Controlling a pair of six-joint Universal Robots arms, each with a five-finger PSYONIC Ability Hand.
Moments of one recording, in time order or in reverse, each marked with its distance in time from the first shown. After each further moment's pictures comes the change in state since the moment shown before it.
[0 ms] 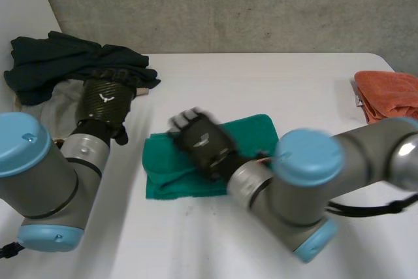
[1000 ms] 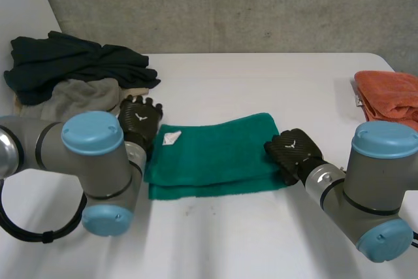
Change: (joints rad) left arm -0.121 -0.340 0.294 -0.136 -0.147 0.046; right arm -0.317 -0.081 0.232 0.111 0.087 0.052; left_hand 0.000 -0.001 0.000 0.000 0.000; right_hand 0.758 0.958 0.971 0.952 0.912
